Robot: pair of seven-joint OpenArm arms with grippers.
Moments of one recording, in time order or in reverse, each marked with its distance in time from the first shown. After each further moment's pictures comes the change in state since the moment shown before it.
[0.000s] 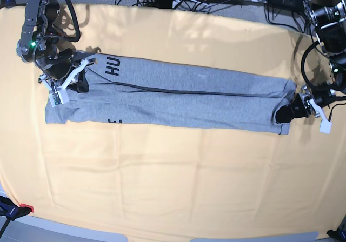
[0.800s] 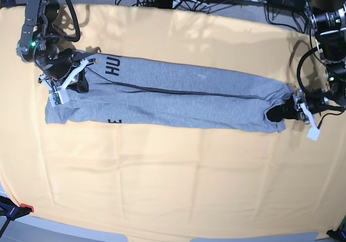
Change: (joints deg) left arm -4.5 -0.6 9.1 -0.2 0.3 0.5 2.5; right arm 0.0 0.0 0.0 0.0 0.0 0.0 0.0
